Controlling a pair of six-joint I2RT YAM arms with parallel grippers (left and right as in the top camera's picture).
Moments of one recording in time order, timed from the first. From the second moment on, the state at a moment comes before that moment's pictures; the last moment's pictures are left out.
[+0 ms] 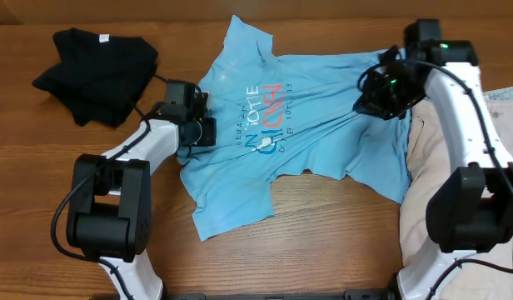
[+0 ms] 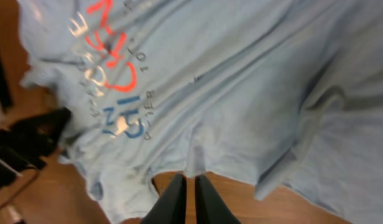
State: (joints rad) left arm -0.14 1.94 1.13 -0.31 0.14 -0.14; right arm 0.00 1.94 1.75 -1.25 -0.41 0.27
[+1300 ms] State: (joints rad) left arm -0.20 2.13 1.39 -0.46 0.37 0.00; right arm 0.10 1.78 1.35 -1.13 -0.31 0.20
